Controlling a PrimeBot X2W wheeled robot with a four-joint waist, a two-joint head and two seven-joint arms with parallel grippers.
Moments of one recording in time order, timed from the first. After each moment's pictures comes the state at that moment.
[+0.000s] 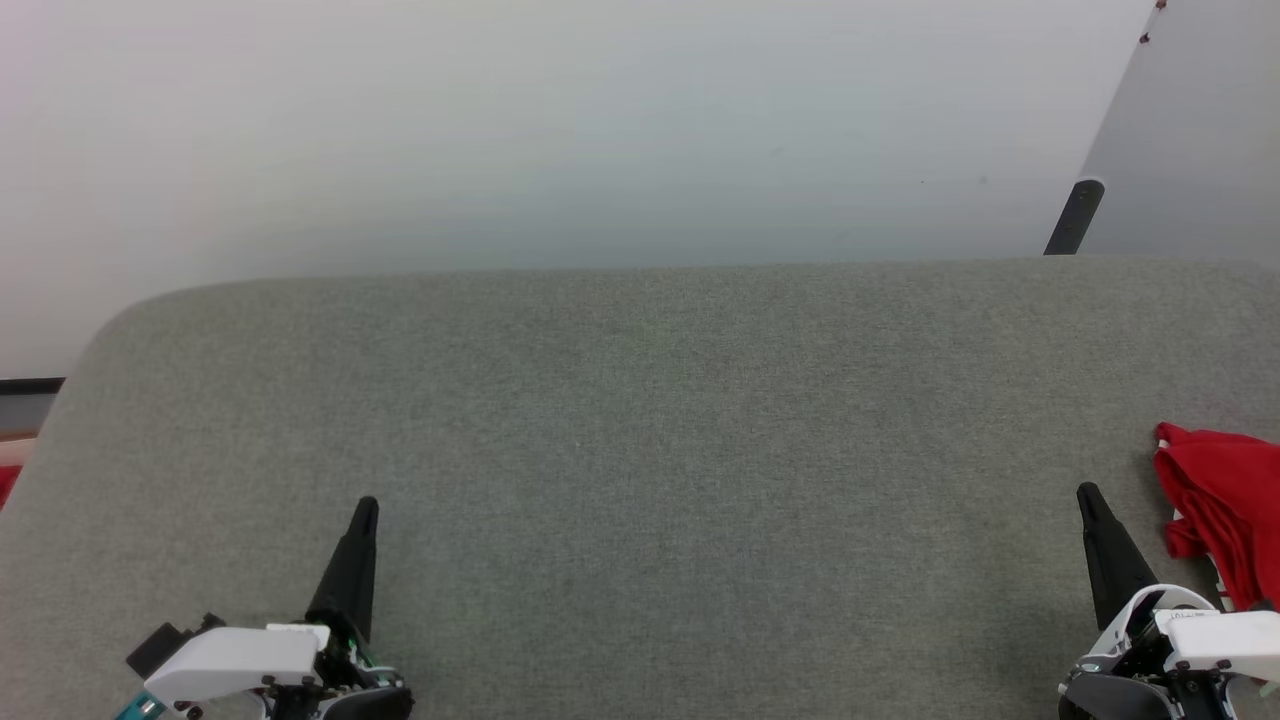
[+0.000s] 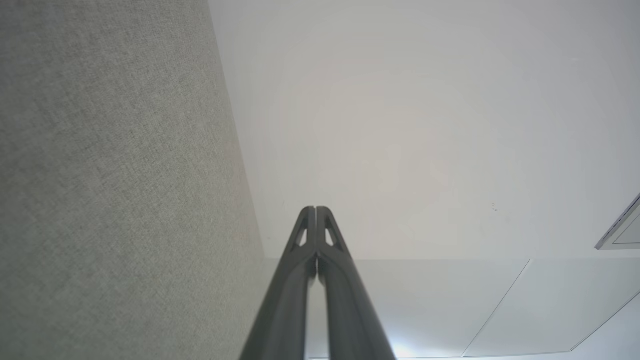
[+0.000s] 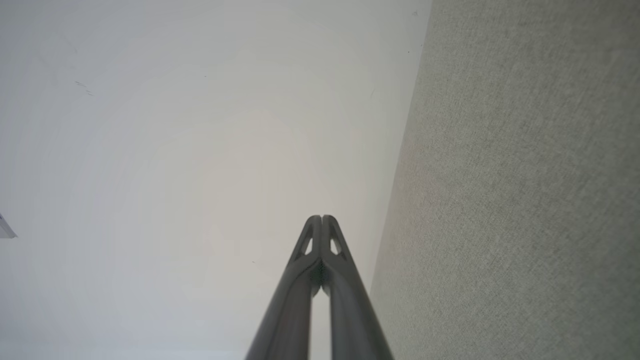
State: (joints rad) left arm -0.10 0.05 0.11 0.25 -1.61 -0.13 0.11; right arm -0.11 -0.05 -0.11 0.25 1.61 0.13 0.11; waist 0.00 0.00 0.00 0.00
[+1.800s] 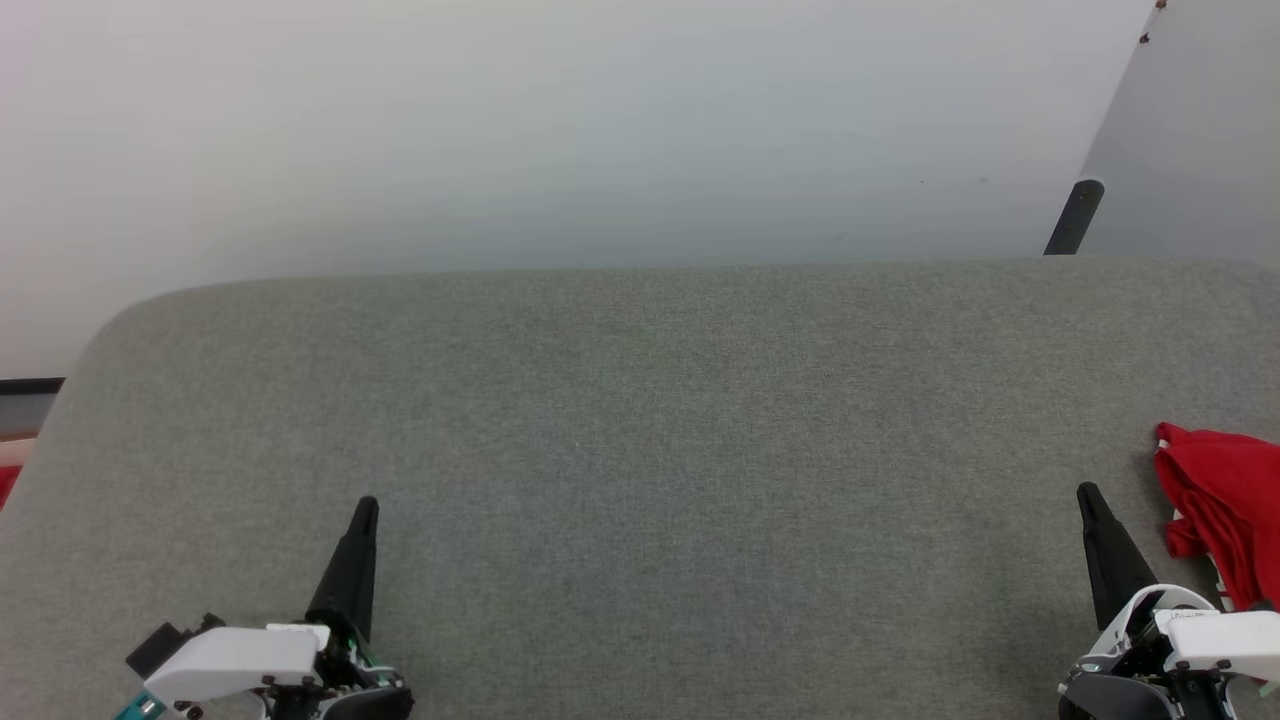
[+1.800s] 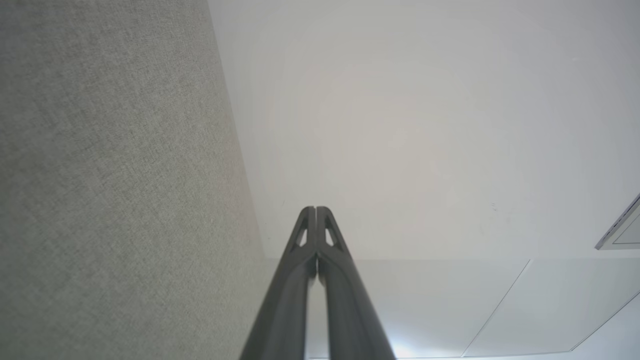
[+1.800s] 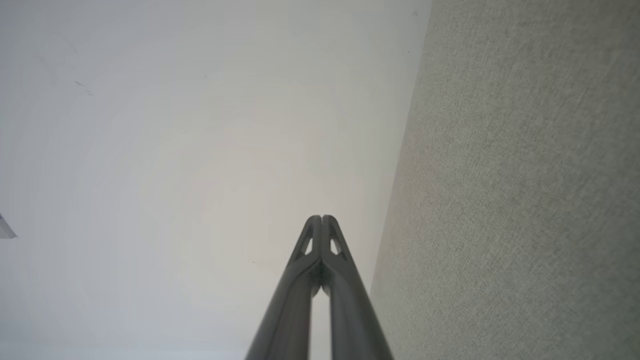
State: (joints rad) left arm -0.11 0.05 0.11 0.25 -1.61 -0.13 0.11; right arm -0.11 -0.05 -0.11 0.25 1.61 0.13 0.11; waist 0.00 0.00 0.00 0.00
